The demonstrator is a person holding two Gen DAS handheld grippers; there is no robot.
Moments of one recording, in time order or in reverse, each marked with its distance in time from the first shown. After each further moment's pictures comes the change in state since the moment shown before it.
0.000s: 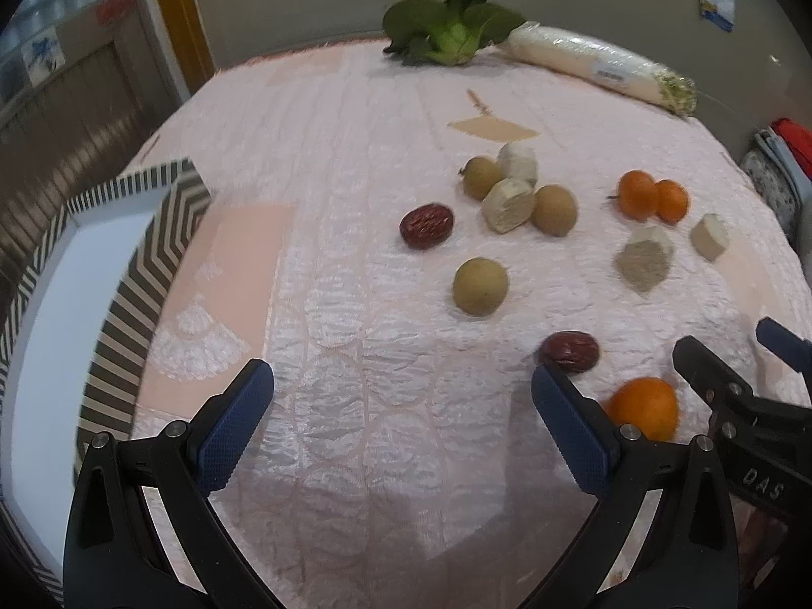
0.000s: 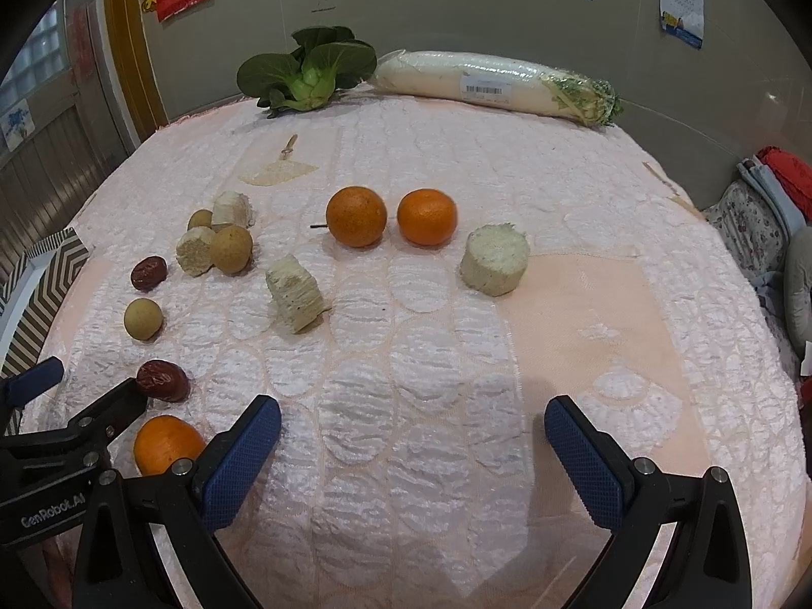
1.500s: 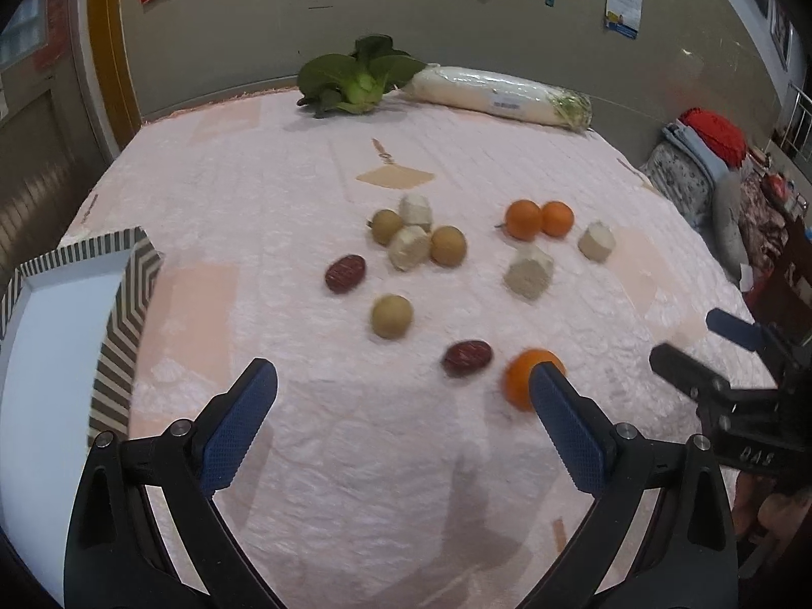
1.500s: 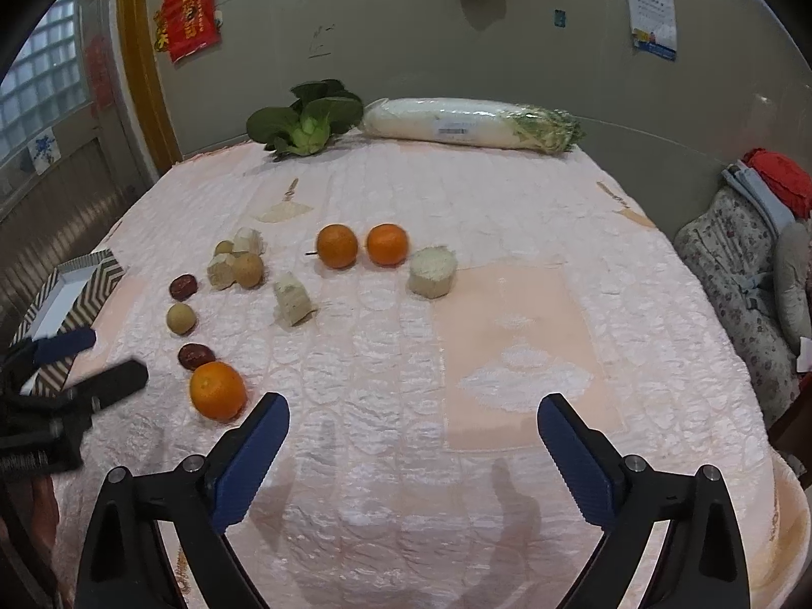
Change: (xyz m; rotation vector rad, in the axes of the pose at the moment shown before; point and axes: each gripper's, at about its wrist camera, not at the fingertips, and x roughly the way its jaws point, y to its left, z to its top) left arm -0.037 0.006 0.010 0.112 -0.066 -0.245; right arm -0.058 -0.027 -0.021 0.018 -0.086 0.042
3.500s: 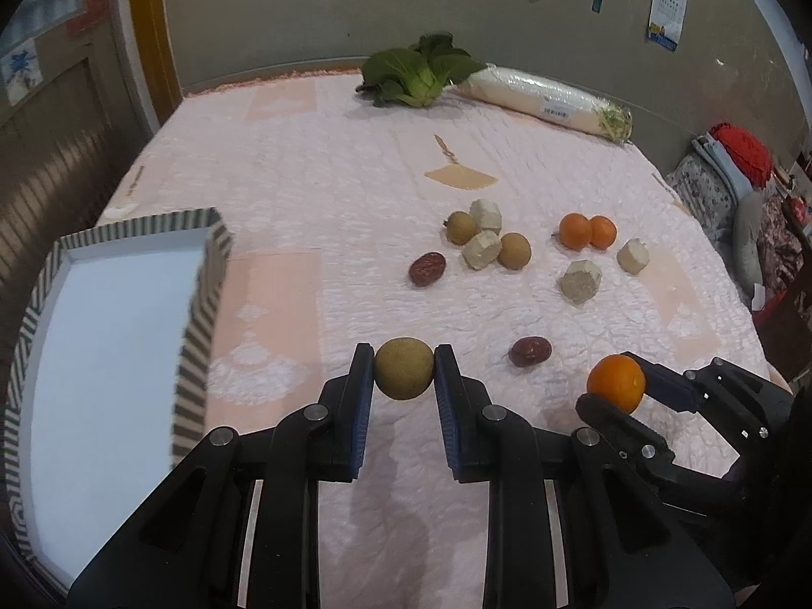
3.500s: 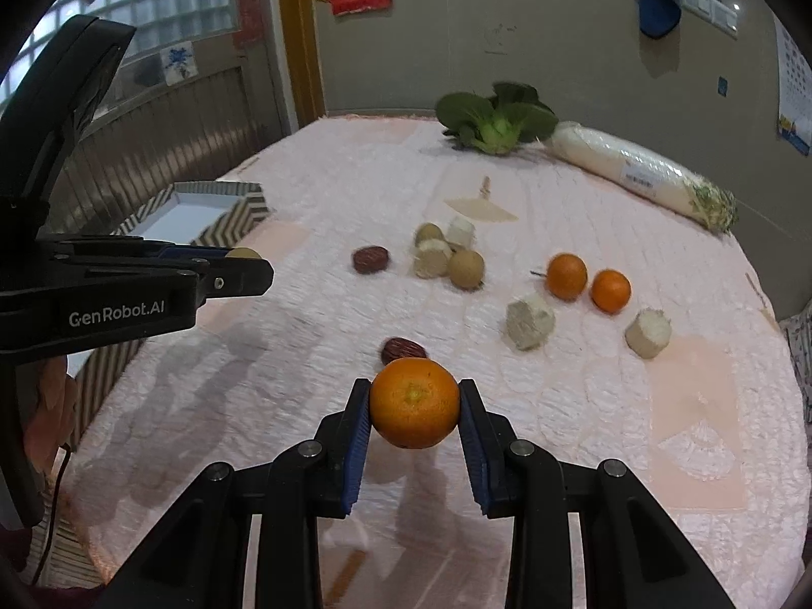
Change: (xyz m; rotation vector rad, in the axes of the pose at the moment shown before) left arm -0.029 0.041 0.005 -0.075 0.054 0.058; right arm 0.003 0.112 0.000 -0.289 -0.006 0.235
